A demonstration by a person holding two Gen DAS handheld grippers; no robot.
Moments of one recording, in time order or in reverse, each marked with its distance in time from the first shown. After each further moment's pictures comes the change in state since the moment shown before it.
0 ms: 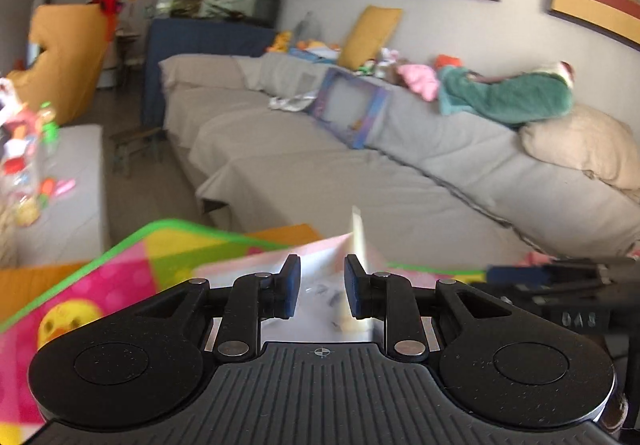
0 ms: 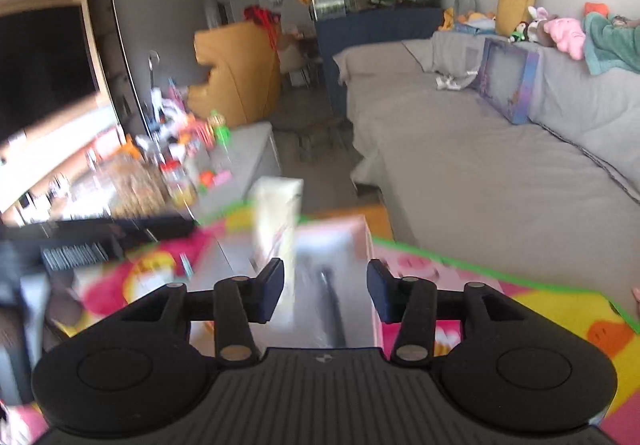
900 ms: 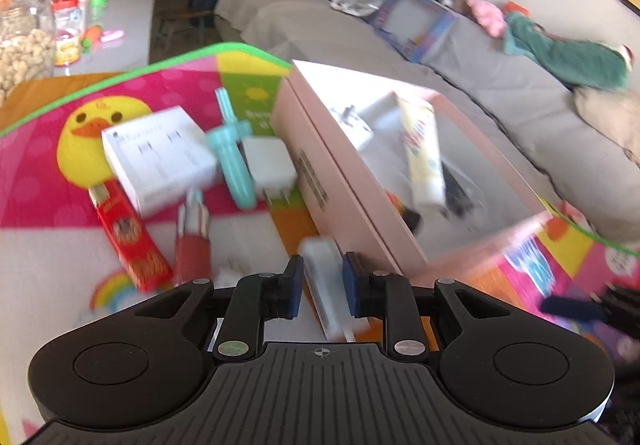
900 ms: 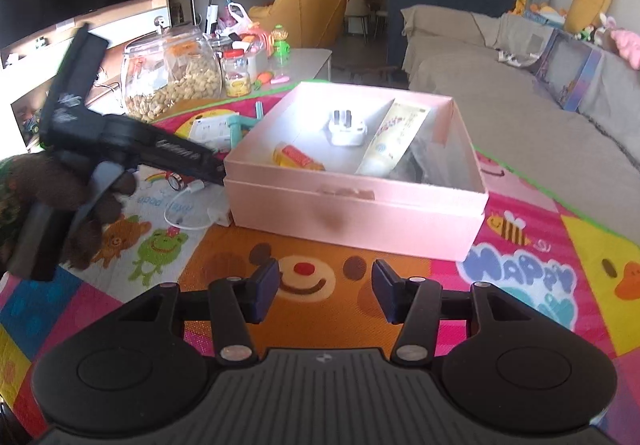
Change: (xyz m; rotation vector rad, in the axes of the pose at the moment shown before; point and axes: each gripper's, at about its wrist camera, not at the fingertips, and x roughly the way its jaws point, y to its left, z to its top) left arm 0.001 0.058 -0.100 -0.195 0.263 0.014; right arm -0.011 0.068 -0.104 -0.190 0.143 0.103
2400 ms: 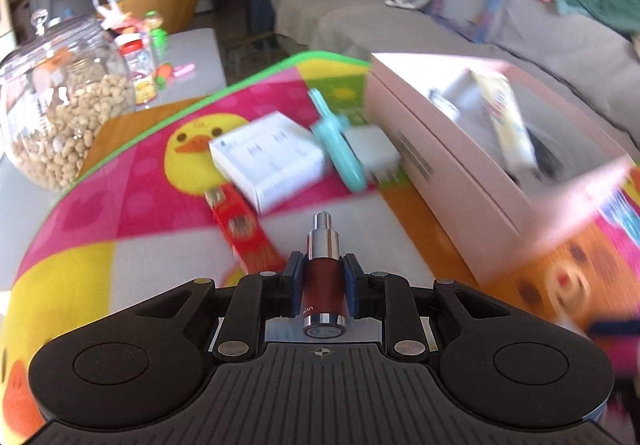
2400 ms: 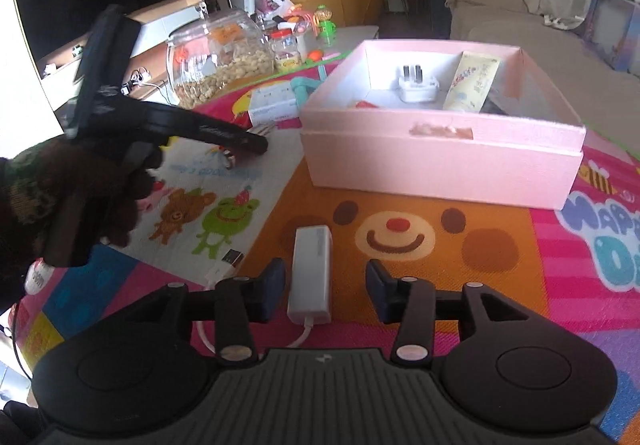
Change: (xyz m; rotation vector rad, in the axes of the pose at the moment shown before) left arm -0.023 0.003 -0.021 0.148 -0.011 0.321; right arm 0.019 0.025 -0.028 0.037 0.032 0.168
